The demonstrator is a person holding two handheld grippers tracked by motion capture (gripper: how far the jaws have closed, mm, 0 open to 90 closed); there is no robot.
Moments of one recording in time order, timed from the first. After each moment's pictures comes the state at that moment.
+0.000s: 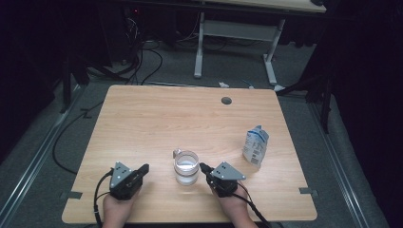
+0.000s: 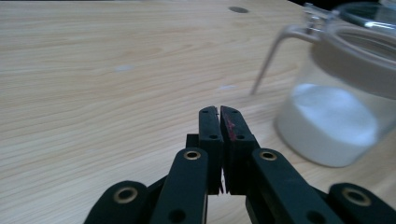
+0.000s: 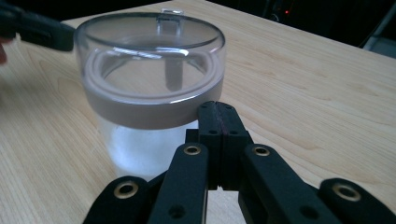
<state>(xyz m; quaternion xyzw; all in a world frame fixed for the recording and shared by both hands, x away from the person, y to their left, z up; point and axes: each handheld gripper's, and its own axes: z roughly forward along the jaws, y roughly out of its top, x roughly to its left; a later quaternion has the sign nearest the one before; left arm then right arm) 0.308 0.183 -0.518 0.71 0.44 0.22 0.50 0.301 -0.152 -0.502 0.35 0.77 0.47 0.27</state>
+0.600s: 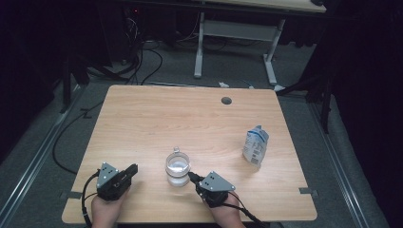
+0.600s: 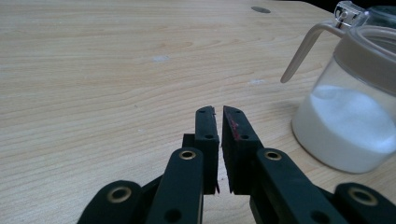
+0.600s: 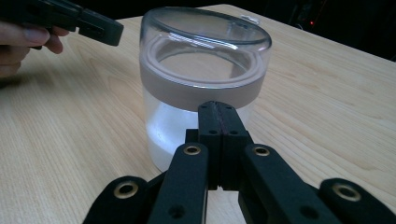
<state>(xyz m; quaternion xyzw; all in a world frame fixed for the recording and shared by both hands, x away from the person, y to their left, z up) 0.307 0.204 -0.522 0.70 0.46 0.22 0.50 0.279 -0.122 -0.504 0.30 0.78 0.48 0.25</state>
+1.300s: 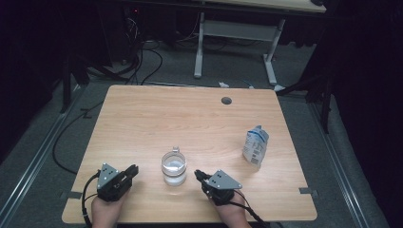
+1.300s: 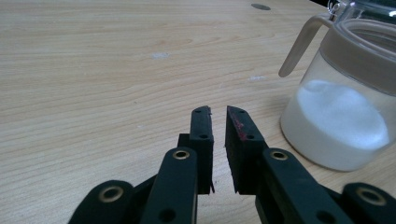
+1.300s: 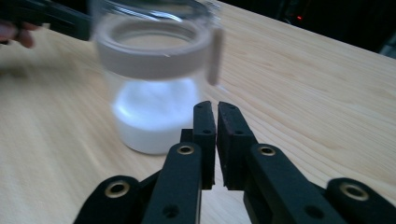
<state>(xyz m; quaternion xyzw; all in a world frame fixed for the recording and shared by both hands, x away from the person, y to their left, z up) 0.306 0.203 -0.523 0.71 0.46 0.22 0.49 0.285 -0.147 -0.507 0.32 0.78 0.48 0.26</state>
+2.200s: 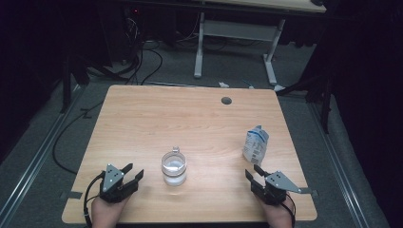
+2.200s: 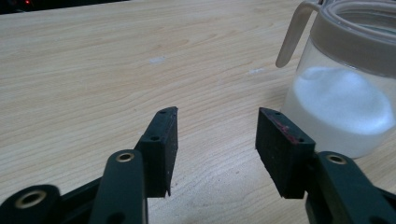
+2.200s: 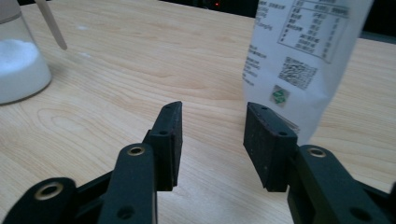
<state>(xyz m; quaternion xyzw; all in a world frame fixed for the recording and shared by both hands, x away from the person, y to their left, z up) 0.301 0.194 -0.520 0.73 0.42 0.25 0.47 0.271 -0.287 -0.514 0.44 0.71 0.45 0.32</state>
